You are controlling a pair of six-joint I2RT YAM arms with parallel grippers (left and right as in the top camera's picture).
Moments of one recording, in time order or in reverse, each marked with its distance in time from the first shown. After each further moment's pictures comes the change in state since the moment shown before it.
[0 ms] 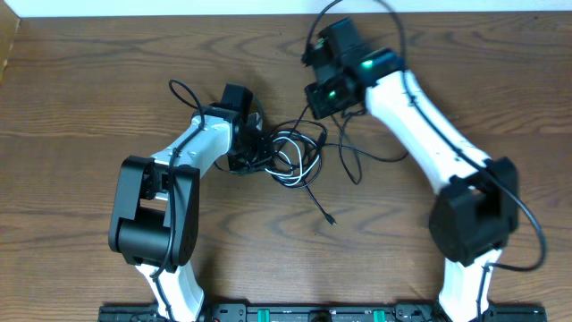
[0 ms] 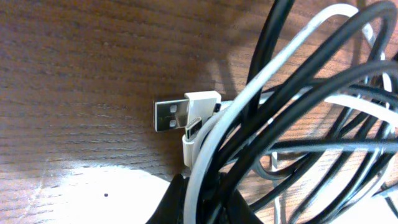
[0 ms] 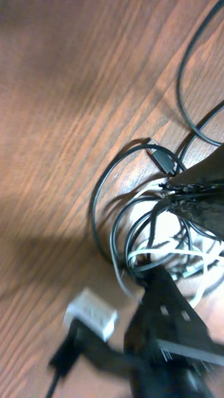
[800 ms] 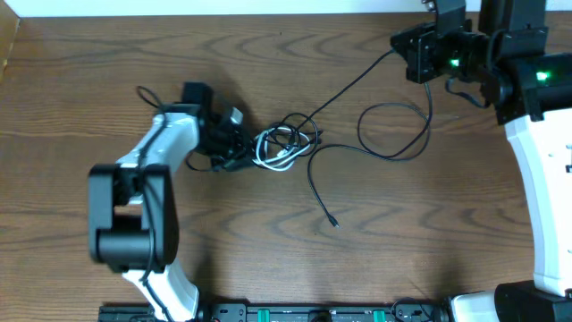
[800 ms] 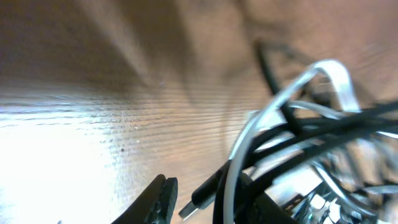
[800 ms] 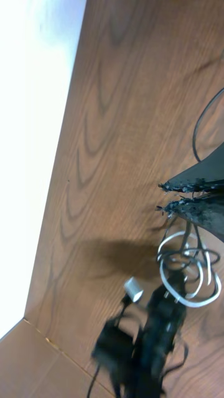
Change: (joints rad) left arm 0.204 -0.059 0.000 -0.076 0.303 0.115; right arm -0.323 -0.444 0.000 0.006 -0.208 -0.087
